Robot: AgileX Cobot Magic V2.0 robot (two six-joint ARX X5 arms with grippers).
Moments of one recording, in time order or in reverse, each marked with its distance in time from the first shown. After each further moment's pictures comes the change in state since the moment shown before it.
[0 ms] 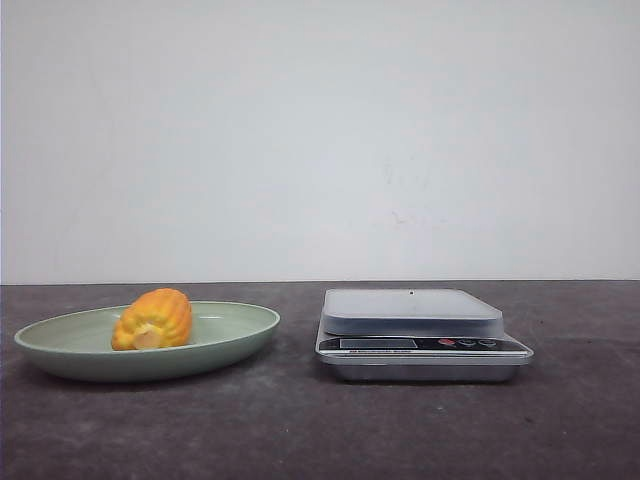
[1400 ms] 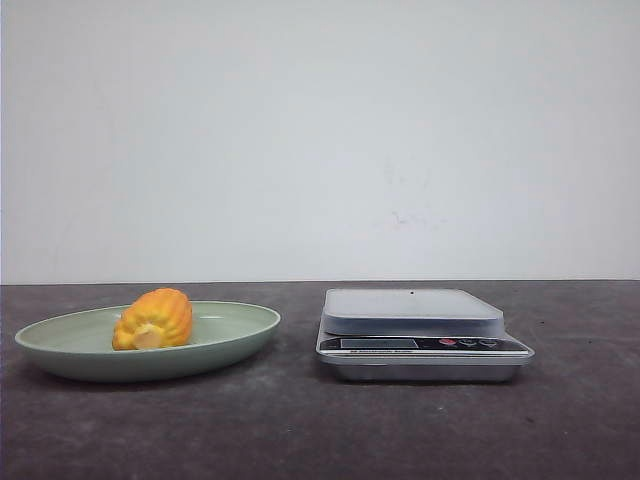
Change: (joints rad) left arm 0.000 0.000 -0.109 0.100 0.082 0.000; right arm -0.006 -0.551 -0.613 0.055 -0.029 0.124
